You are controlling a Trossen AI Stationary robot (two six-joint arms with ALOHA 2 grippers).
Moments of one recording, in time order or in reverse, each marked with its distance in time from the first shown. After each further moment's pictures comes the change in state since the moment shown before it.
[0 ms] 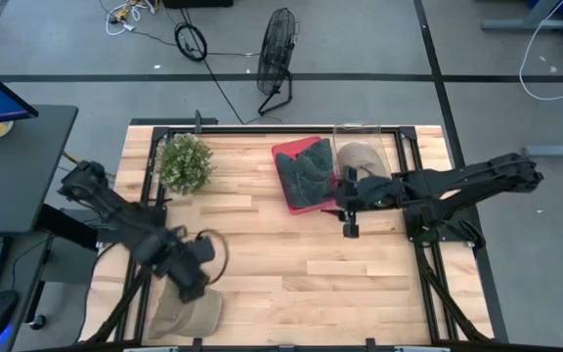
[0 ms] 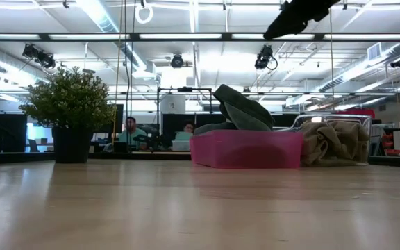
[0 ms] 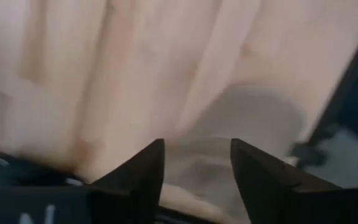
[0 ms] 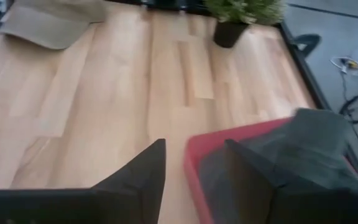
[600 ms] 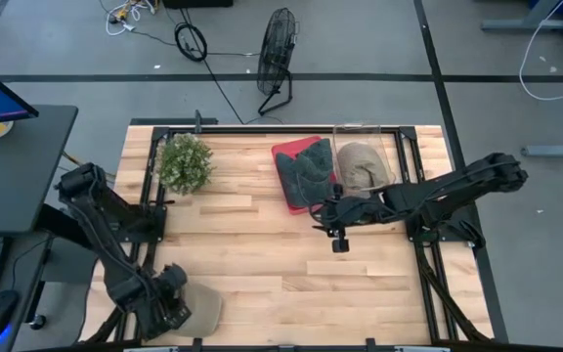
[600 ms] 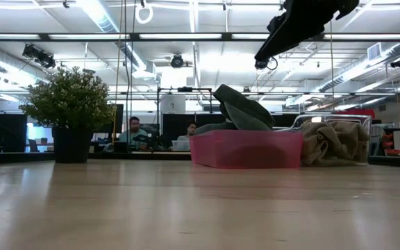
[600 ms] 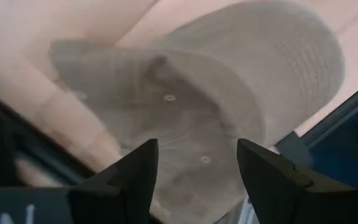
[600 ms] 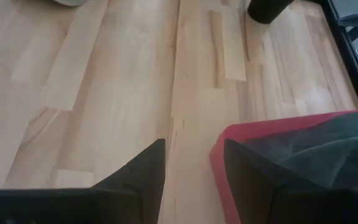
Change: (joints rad) left arm -0.395 0.003 -0.367 0.400 -0.009 -0.884; right arm 0.079 0.184 0.000 0.062 0.011 -0.002
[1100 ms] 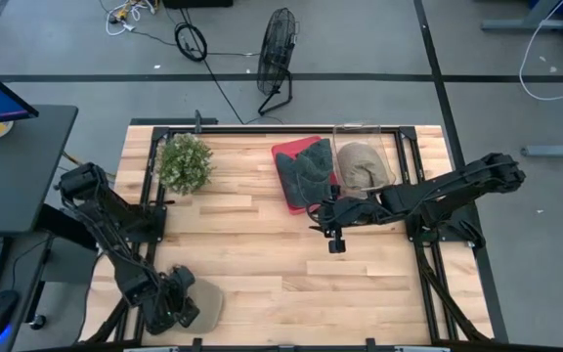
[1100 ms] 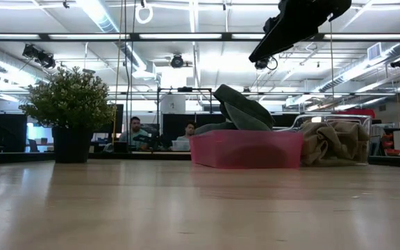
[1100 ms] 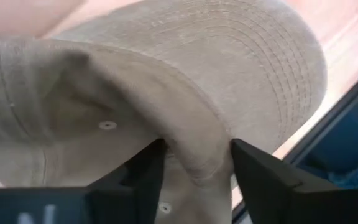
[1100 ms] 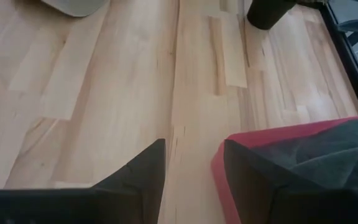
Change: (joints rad) left arm -0.002 -0.001 -0.258 0.444 -0.113 -0.035; right arm 0.000 0.031 0.000 0.047 0.000 0.000
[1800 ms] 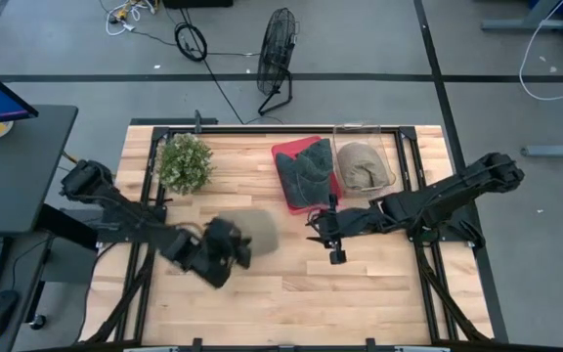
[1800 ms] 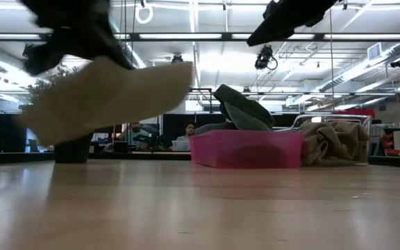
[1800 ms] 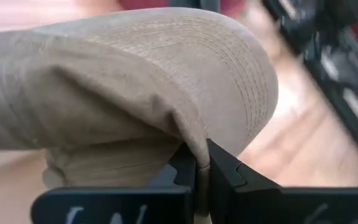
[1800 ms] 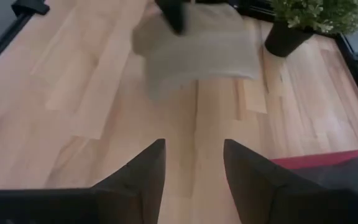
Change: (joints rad) left arm 0.458 -0.009 0.107 0.096 -0.604 0.351; right arm 0.076 0.011 0.000 0.086 0.008 0.003
